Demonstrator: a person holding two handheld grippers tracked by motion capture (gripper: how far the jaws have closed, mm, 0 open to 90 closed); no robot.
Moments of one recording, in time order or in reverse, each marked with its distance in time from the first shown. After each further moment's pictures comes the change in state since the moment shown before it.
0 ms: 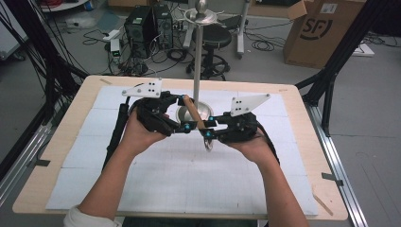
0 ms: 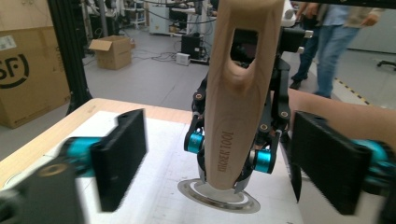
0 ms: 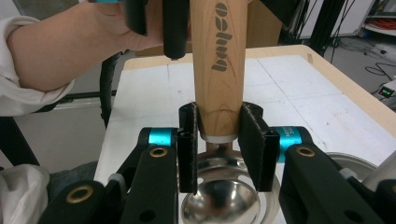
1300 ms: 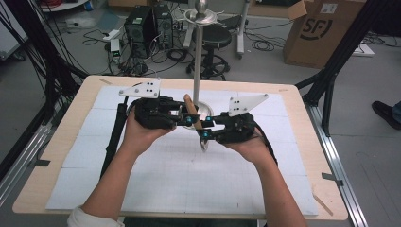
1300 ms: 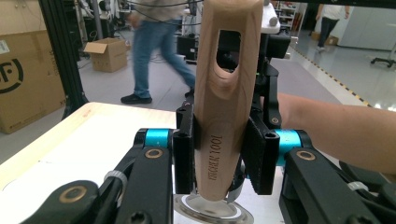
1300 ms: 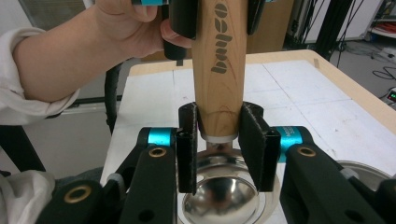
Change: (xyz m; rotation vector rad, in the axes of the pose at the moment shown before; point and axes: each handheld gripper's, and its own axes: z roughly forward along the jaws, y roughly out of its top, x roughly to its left) left arm -0.006 0.006 -0.003 0.004 -0.015 0.011; right arm 0.002 0.002 0.006 -0.027 0.014 0.003
